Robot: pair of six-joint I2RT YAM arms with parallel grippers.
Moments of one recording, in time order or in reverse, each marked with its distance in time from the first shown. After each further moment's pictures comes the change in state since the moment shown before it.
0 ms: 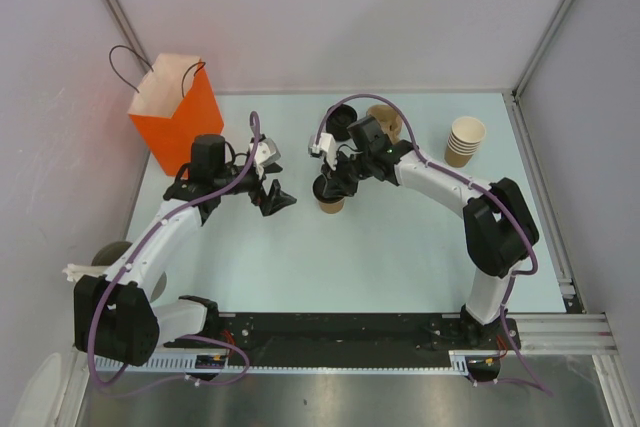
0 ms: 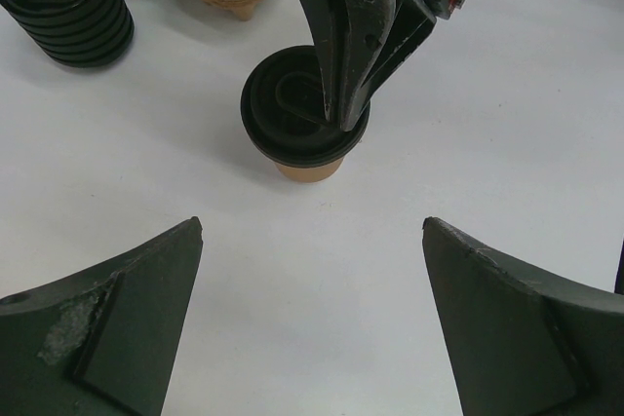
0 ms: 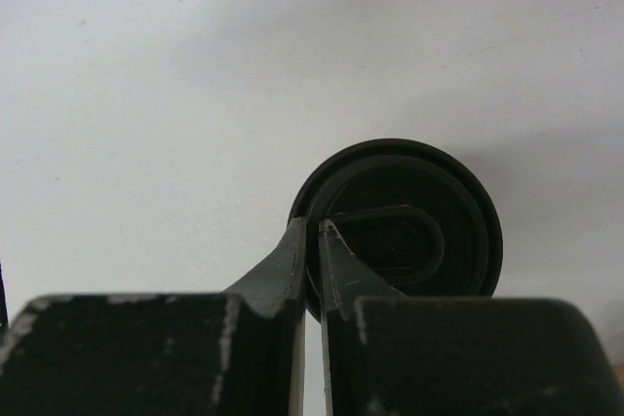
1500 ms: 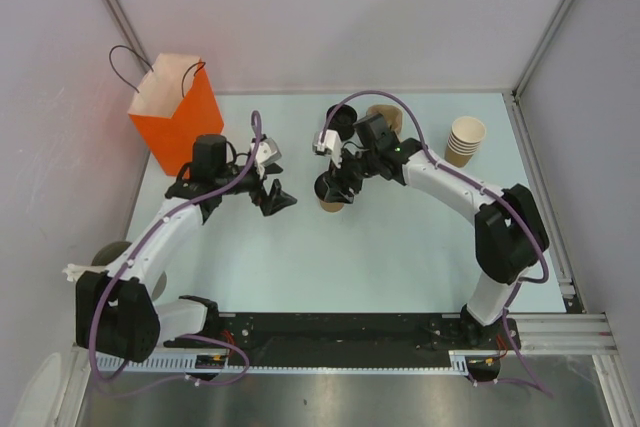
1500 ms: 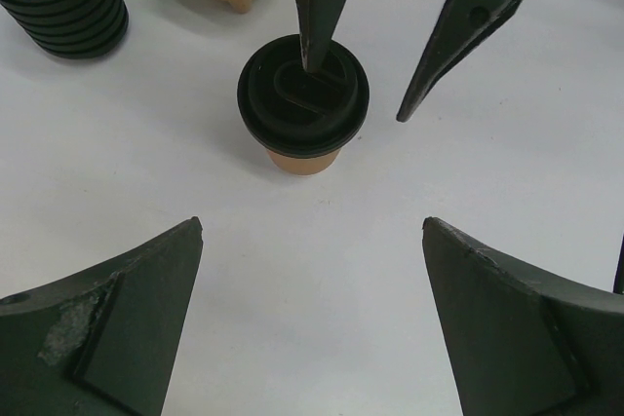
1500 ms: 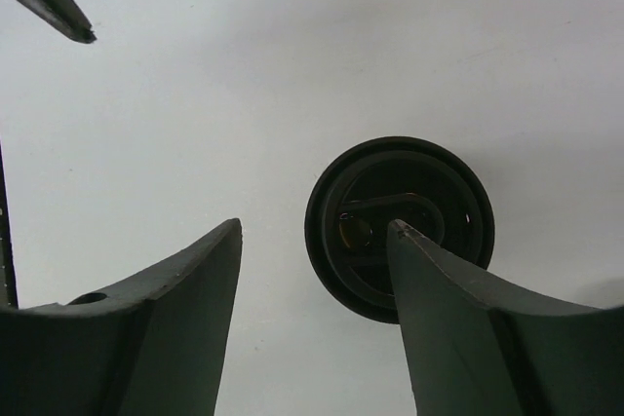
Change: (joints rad) left arm 0.000 0.016 0.000 0.001 0.000 -0.002; right arm -0.013 -0.060 -0.008 -0.034 -0.011 -0.025
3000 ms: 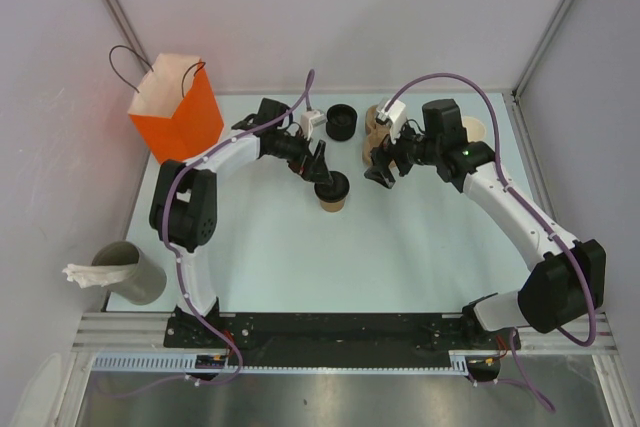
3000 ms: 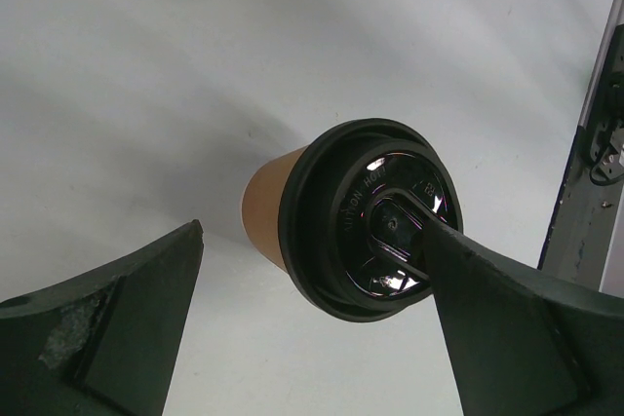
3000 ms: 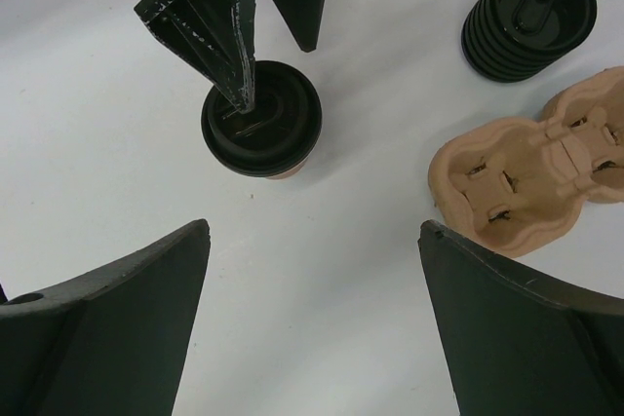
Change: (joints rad) left arm -0.126 0.751 0.612 -0.241 0.007 -0.251; right arm -0.225 -0.358 -0.134 -0.004 0.101 0.149
